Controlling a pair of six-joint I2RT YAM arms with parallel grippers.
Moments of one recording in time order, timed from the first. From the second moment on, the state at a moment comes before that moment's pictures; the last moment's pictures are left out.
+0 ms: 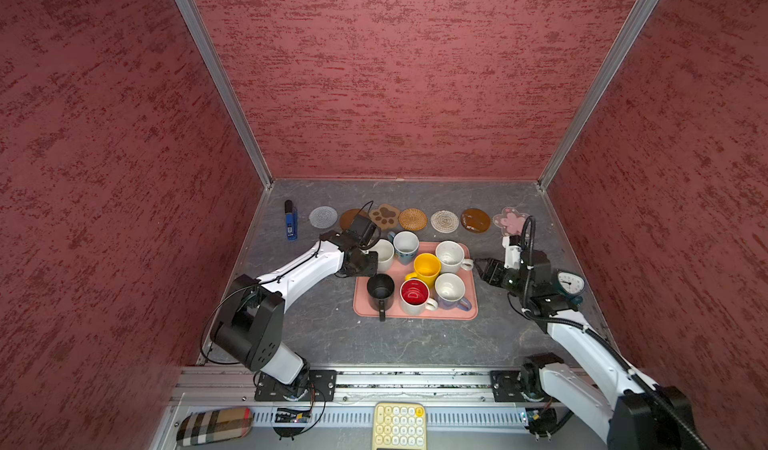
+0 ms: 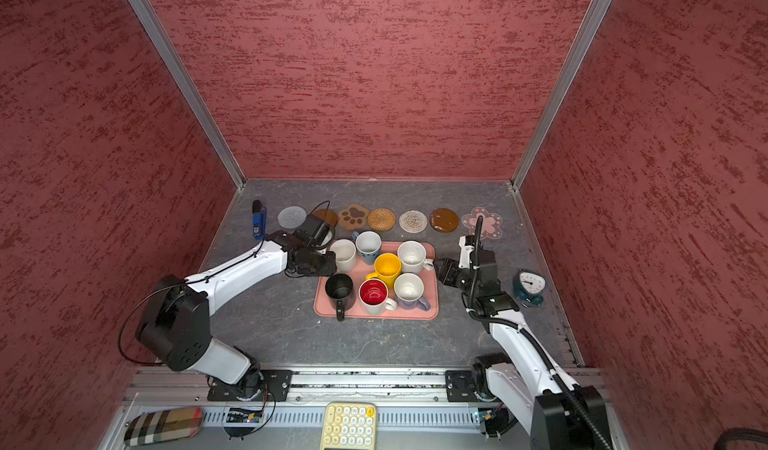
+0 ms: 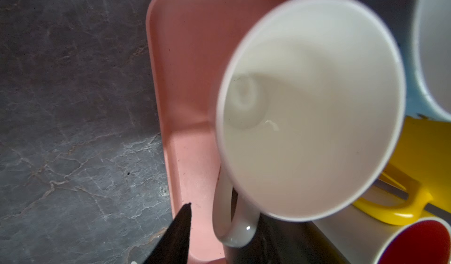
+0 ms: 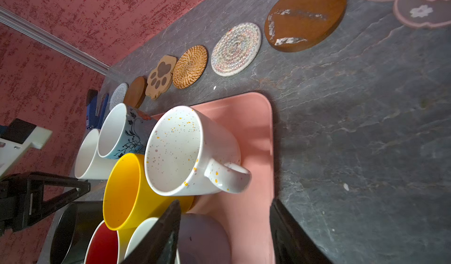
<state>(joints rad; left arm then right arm) -0.52 1.55 1.08 -0.75 0.04 -0.43 0.15 0.94 0.43 -0.06 -0.32 0.52</state>
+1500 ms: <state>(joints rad) -0.43 1.52 1.30 -0.92 -0.13 -0.43 0.15 1.02 0.62 -0.02 -0.35 0.53</state>
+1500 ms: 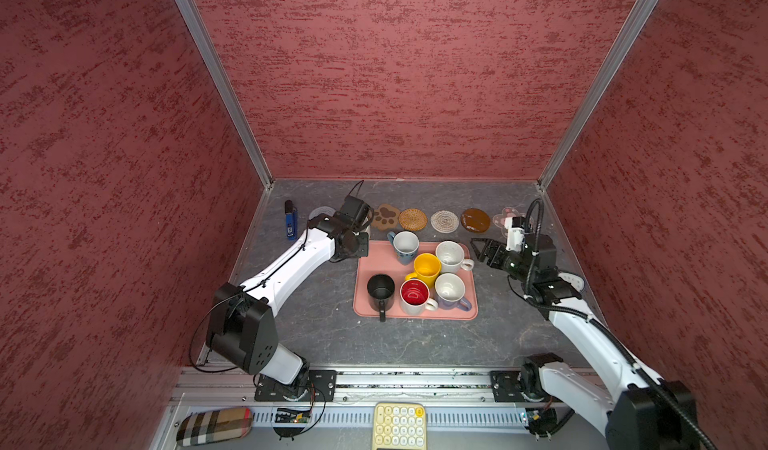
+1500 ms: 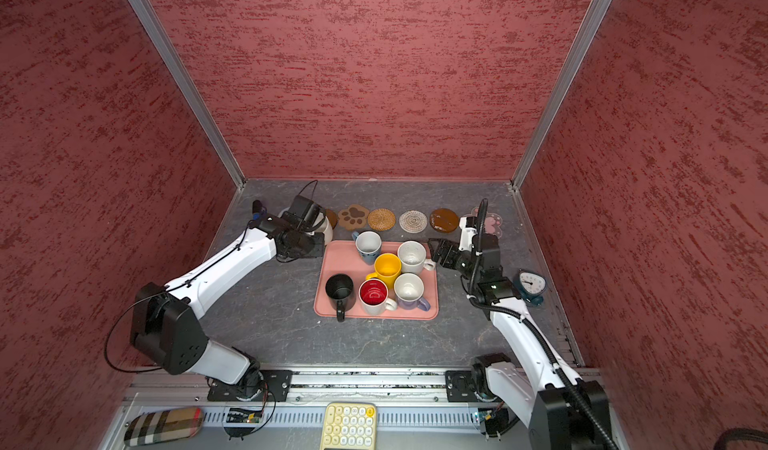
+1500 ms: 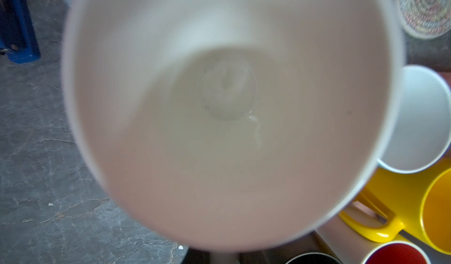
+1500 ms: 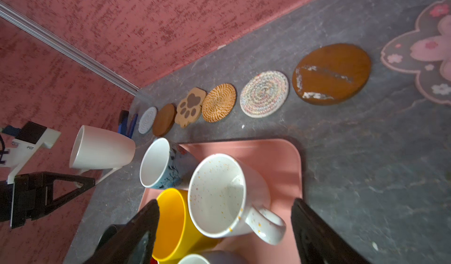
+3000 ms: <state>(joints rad) 0.00 2.10 1.90 -0.92 -0.05 -0.40 0.15 1.67 0.99 0.36 -0.48 0.70</state>
